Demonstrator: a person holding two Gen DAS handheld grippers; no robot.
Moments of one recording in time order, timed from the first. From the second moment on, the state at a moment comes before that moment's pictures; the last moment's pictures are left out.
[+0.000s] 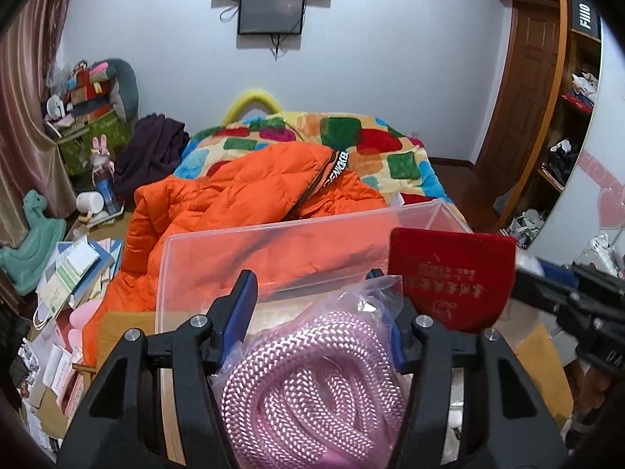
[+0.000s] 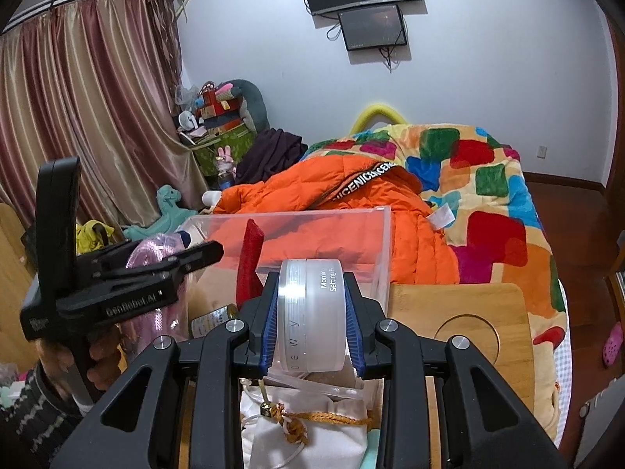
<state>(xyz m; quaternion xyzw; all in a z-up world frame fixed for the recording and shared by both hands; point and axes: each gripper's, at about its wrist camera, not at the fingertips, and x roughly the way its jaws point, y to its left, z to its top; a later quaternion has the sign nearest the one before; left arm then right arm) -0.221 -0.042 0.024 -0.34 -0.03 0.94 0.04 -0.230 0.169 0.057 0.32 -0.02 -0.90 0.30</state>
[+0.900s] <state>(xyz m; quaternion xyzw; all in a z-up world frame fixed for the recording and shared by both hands) -0.263 -0.020 0.020 -0.35 0.07 0.93 -0.01 -0.232 0.156 0.042 0.33 0.03 -0.90 0.28</state>
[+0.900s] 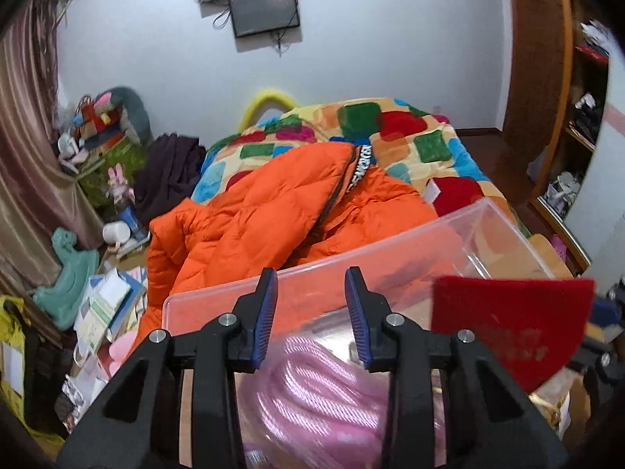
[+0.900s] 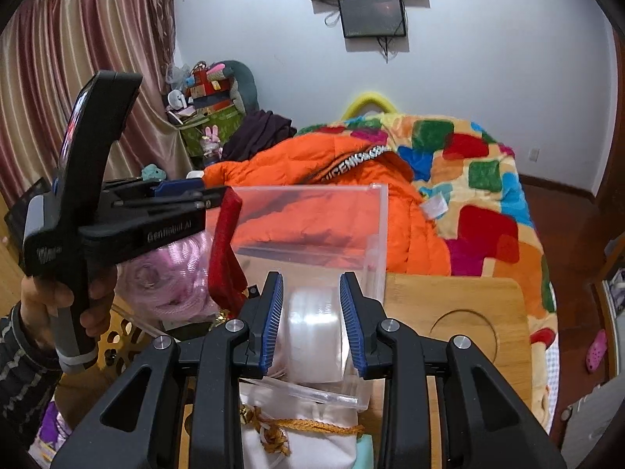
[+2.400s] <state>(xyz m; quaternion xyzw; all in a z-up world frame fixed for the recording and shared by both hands) -0.125 -0.033 0.030 -0.32 0.01 0.95 0.03 -0.140 0.182 0.055 0.24 0.03 -0.96 0.15</state>
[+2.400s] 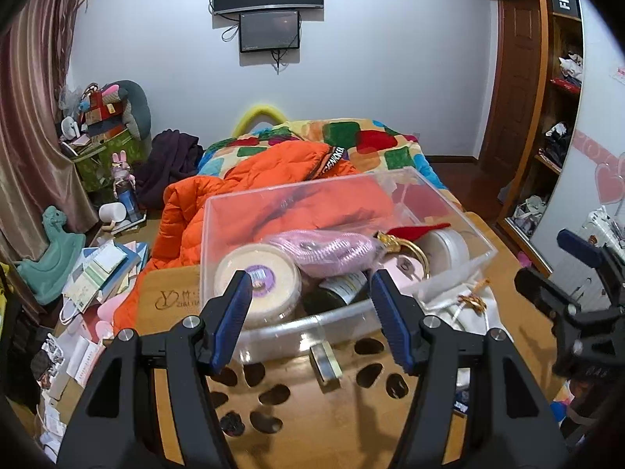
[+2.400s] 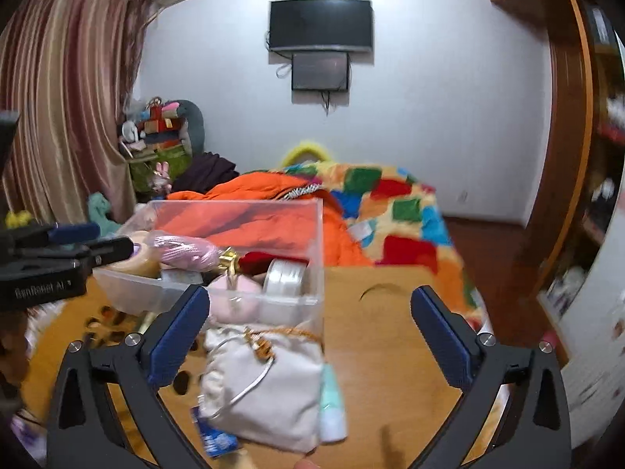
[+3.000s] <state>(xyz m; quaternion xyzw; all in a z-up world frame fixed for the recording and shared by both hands) -0.090 -0.033 -0.013 -0.34 -0.03 0.94 0.04 -0.118 0.214 0.027 0.28 0.01 -0.96 0.10</state>
